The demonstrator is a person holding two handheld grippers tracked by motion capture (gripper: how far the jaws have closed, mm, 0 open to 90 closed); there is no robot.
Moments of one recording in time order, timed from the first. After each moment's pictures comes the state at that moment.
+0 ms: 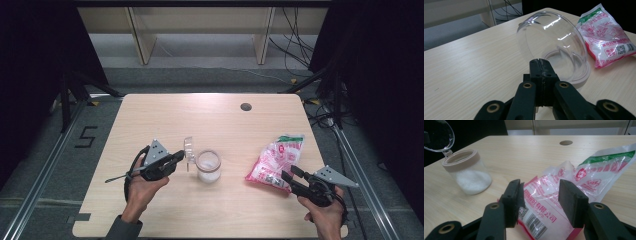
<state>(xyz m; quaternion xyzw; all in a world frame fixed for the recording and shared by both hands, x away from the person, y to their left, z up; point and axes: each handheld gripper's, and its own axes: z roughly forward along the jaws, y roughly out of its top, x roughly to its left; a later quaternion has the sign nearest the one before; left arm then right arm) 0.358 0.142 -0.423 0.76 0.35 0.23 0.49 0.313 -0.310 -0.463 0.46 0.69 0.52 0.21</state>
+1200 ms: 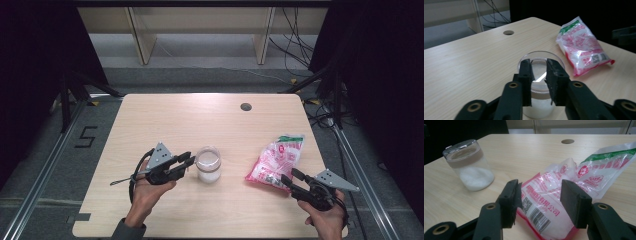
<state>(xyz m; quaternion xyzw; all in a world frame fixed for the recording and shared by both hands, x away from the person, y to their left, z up) 0.344 0.131 -0.422 0.75 0.33 0.19 0.54 0.304 -0.310 -0.465 0.45 0.70 0.51 0.21</state>
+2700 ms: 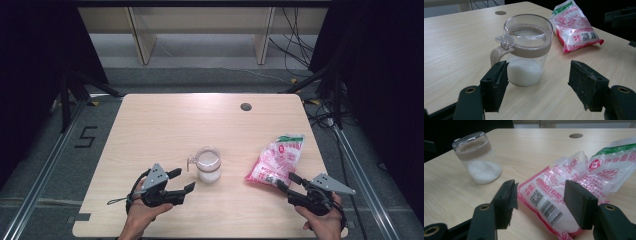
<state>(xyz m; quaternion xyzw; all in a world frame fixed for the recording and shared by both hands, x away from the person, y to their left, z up) 0.314 0.140 -0.464 0.76 0.35 0.15 0.53 0.297 -0.302 -0.469 0.44 0.71 0.51 0.20</state>
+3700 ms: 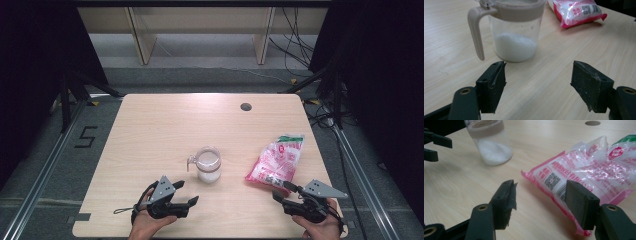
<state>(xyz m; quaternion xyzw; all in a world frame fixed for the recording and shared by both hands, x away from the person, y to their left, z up) 0.299 0.130 -0.500 0.79 0.34 0.14 0.49 0.285 -0.292 -0.476 0.41 0.75 0.48 0.17</state>
